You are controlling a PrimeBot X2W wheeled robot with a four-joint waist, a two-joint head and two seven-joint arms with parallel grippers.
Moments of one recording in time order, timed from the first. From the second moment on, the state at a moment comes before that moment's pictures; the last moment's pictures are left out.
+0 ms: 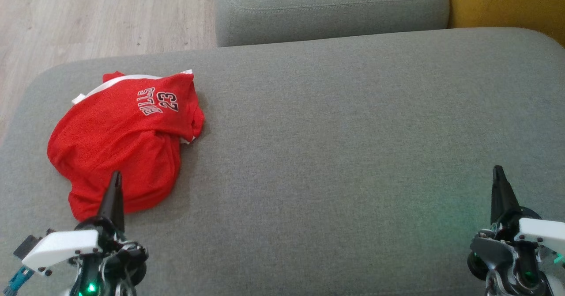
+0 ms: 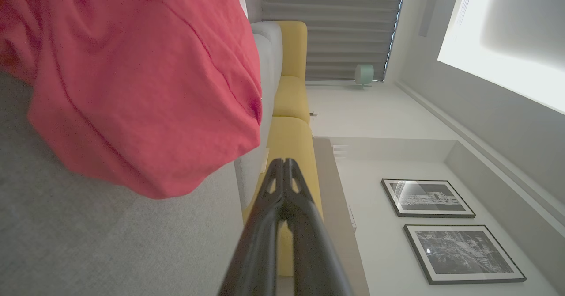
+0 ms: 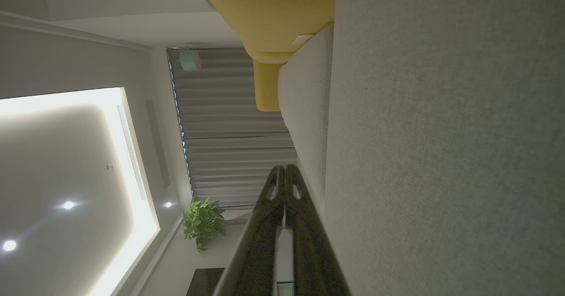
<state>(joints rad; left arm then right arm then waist) -0.05 0.04 0.08 0.27 -1.62 -0.12 0.11 -0.05 -0.05 -0.13 0.28 1.61 0.13 0.11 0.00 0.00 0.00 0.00</state>
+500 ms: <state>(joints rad) -0.02 0.03 0.08 0.33 -1.62 -0.12 0.10 -0.02 -0.04 -0.13 0.34 1.61 0.13 0.11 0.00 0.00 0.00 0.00</state>
